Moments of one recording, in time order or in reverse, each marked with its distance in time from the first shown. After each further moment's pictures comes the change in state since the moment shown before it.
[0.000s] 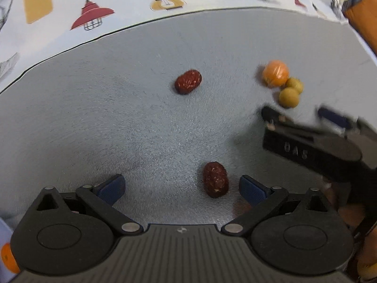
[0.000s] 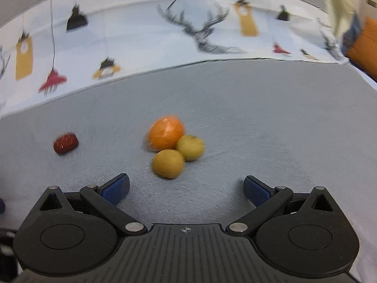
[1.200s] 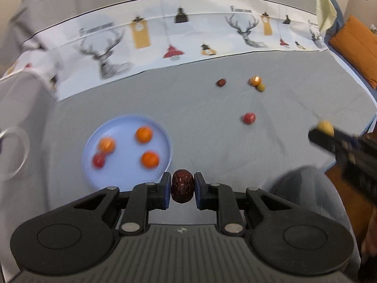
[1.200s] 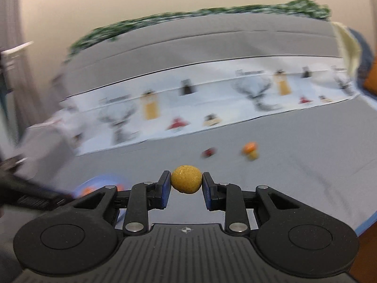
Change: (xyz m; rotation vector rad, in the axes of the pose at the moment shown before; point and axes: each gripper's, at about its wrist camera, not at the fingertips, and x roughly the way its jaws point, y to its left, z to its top) left arm -0.307 0.057 -0.231 -0.068 -0.210 0.103; right arm -0.365 0.038 -0.079 -0.003 -0.200 0.351
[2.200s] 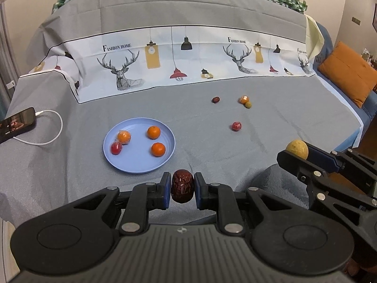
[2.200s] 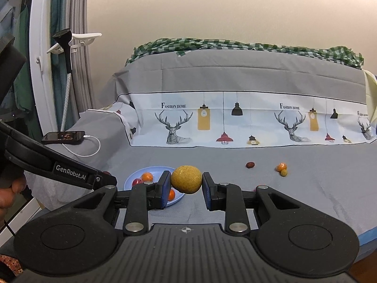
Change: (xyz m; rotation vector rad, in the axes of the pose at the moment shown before) left arm -0.107 0.012 -0.077 -0.052 -0.155 -0.032; right arm -0.112 0.093 -0.035 -0.201 -0.100 0.097
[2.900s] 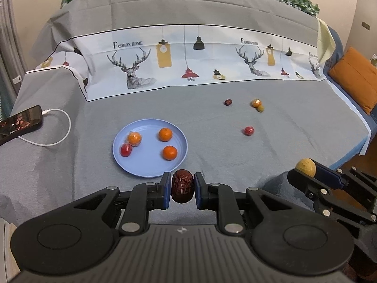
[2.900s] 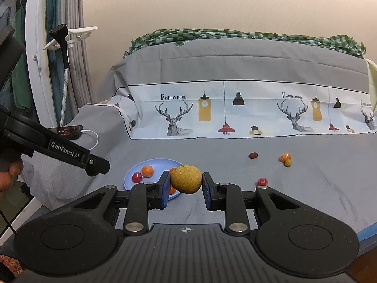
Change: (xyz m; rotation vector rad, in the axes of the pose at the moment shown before) left arm 0.015 0.021 0.016 -0.042 0.010 0.034; right arm 0.022 -0.002 -0.002 0.026 0.046 0.009
